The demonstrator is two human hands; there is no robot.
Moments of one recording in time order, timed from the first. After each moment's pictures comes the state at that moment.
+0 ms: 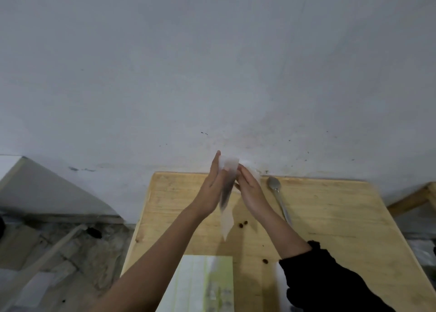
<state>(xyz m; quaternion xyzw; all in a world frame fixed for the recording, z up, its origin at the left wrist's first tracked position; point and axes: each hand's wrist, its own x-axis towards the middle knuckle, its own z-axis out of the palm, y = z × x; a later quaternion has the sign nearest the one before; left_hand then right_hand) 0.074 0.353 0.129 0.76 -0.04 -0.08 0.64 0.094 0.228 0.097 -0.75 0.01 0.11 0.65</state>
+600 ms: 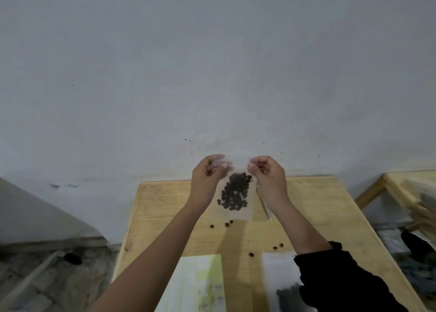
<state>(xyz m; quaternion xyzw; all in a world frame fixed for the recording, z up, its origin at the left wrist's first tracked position) 0.064 0.329 0.160 0.62 -0.03 0.02 0.78 0.061 0.173 0.165 -0.74 0.06 -0.13 0.66</state>
